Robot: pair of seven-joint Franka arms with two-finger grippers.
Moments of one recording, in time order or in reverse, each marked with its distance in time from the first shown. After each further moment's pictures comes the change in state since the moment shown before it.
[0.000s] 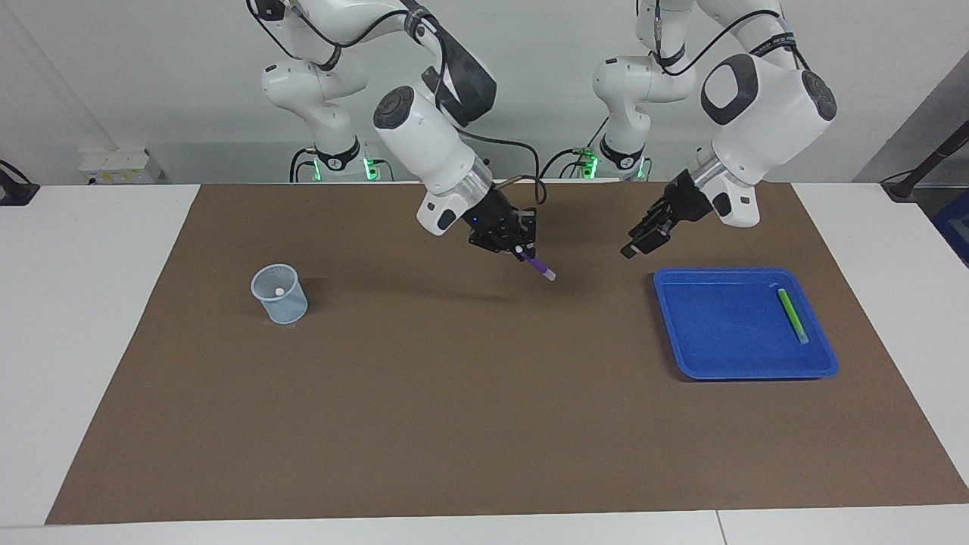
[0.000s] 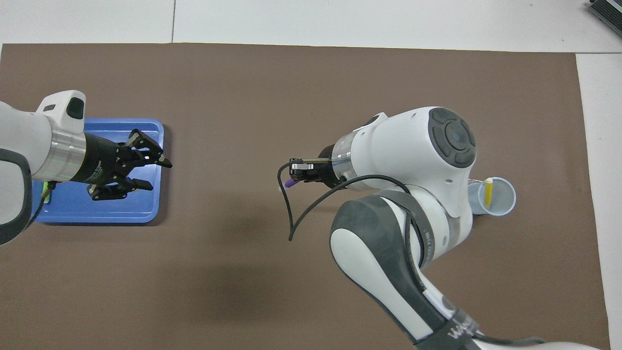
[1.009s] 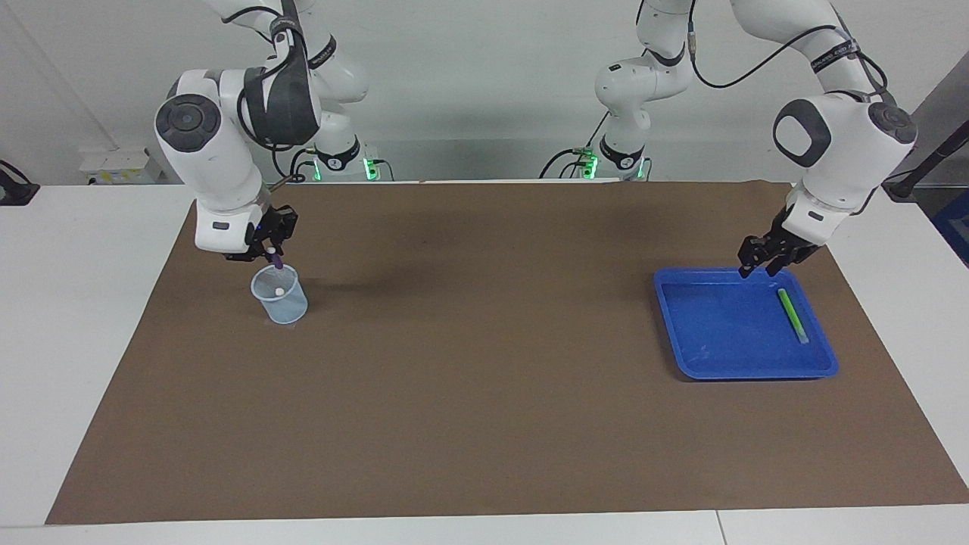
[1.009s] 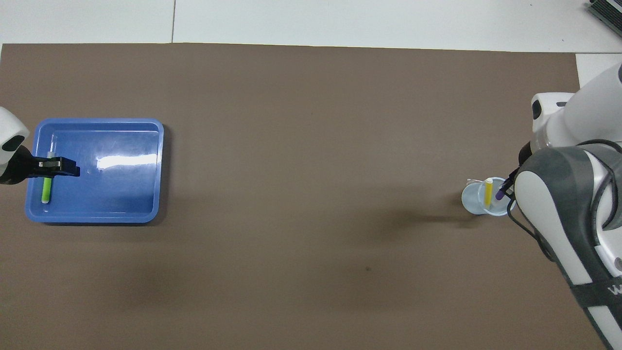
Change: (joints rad) left arm 0.255 0.098 0.007 -0.065 0.329 0.235 0.827; right arm -0.451 -0.113 -0.006 -0.053 -0.535 -0.451 -0.955
